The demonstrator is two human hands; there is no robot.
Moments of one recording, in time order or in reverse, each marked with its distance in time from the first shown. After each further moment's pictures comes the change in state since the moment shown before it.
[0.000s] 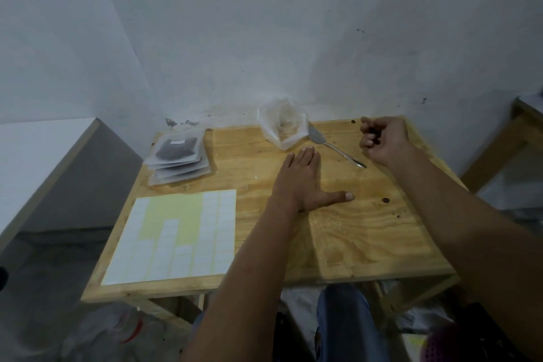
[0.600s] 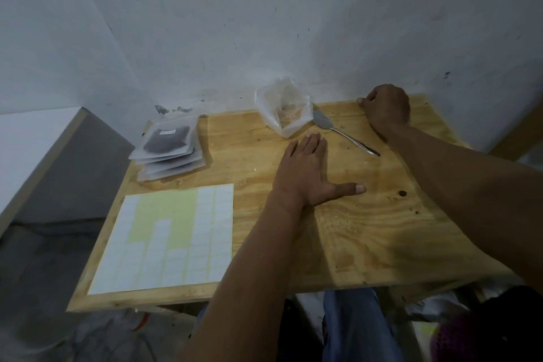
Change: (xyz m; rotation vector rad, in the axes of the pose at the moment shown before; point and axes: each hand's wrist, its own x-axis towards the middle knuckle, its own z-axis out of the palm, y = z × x) left_hand 0.003 -0.001 0.001 -0.057 0.040 -0.020; right_hand 0.073 0.007 0.009 -1.486 0.326 -0.768
